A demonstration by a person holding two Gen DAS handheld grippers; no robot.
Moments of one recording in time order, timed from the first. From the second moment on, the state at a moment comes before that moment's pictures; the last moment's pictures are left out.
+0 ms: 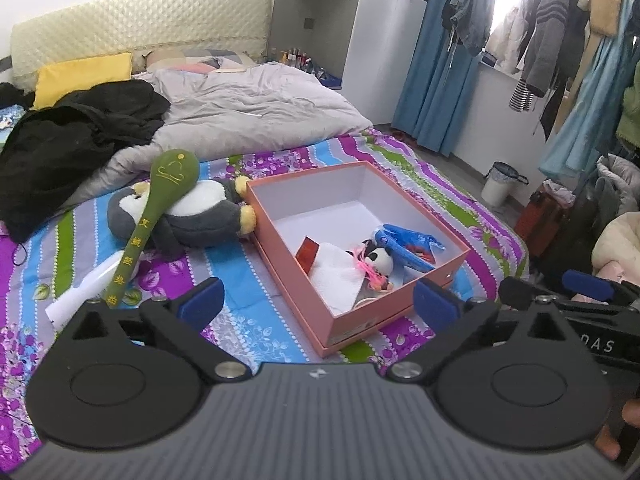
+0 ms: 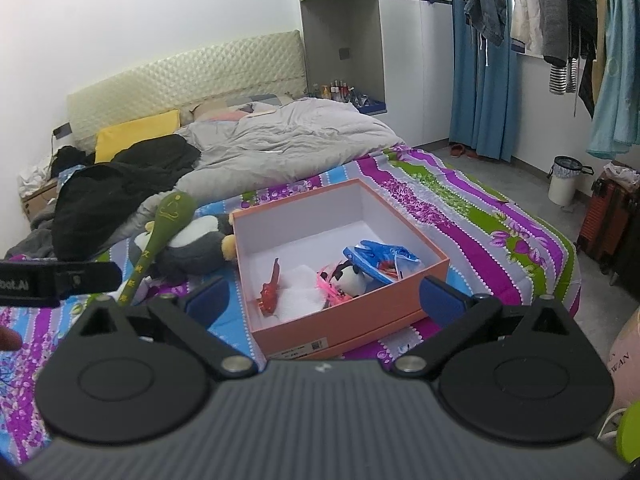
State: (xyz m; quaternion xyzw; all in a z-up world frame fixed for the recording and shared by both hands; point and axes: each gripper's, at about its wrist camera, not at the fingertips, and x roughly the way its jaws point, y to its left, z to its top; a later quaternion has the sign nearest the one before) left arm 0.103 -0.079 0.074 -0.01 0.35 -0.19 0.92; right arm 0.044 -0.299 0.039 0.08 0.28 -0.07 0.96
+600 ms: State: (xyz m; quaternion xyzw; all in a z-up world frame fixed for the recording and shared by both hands) left arm 0.099 -0.083 0.077 -0.01 0.34 -0.19 0.92; right arm 0.042 -0.300 0.035 0.09 0.28 -0.06 0.95
